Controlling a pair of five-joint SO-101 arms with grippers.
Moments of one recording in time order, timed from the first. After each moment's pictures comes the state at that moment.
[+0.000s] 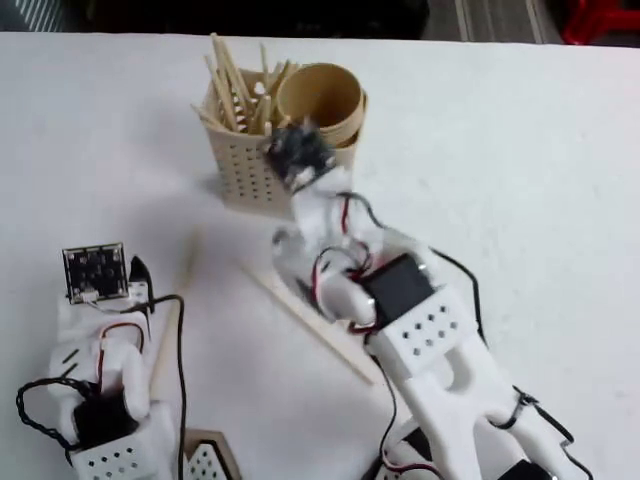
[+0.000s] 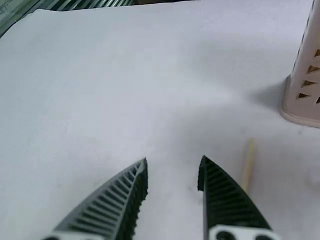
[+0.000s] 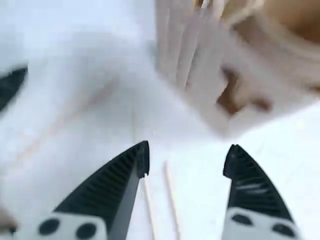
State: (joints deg) left arm -24.7 -104.0 90.3 53.8 -12.6; right arm -39.6 -35.2 27.2 68.7 4.4
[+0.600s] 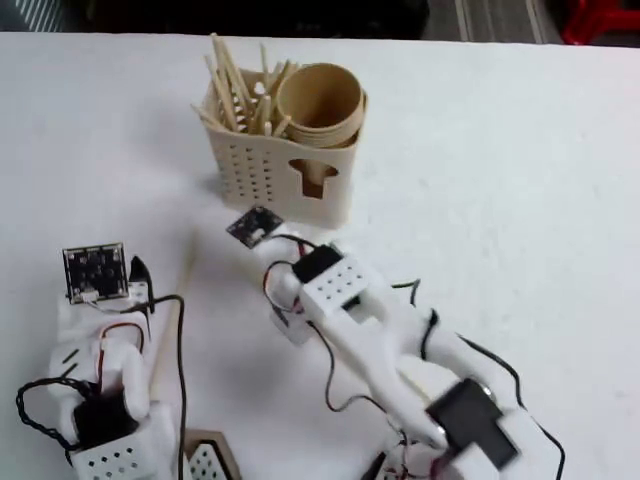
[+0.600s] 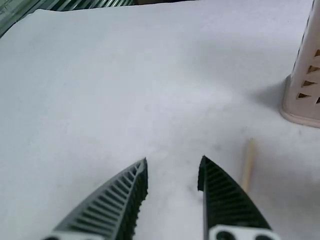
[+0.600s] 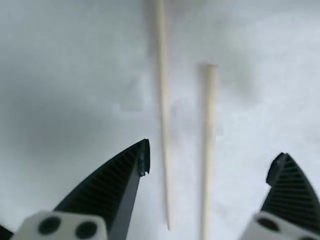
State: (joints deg) left arm -24.7 -104.0 90.3 53.8 -12.6; right arm -42.2 -5.9 36.0 64.5 8.0
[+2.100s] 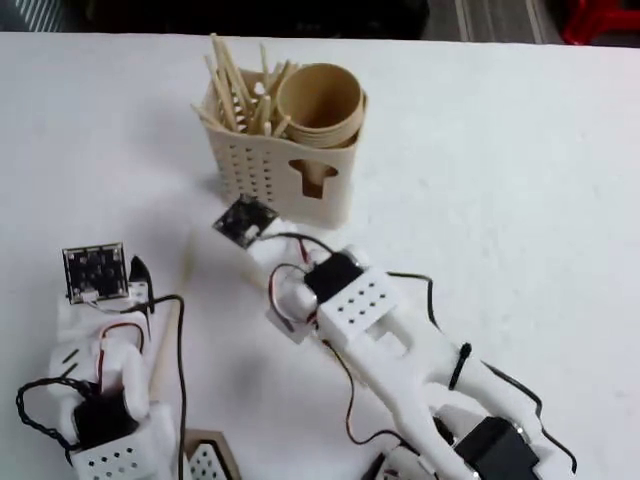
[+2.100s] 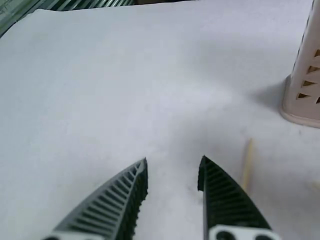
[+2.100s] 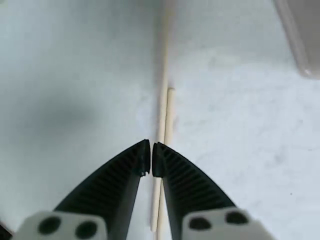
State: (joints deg) left arm -24.7 -104.0 90.3 53.8 -12.6; right arm -44.7 -20.3 37.4 66.6 13.0
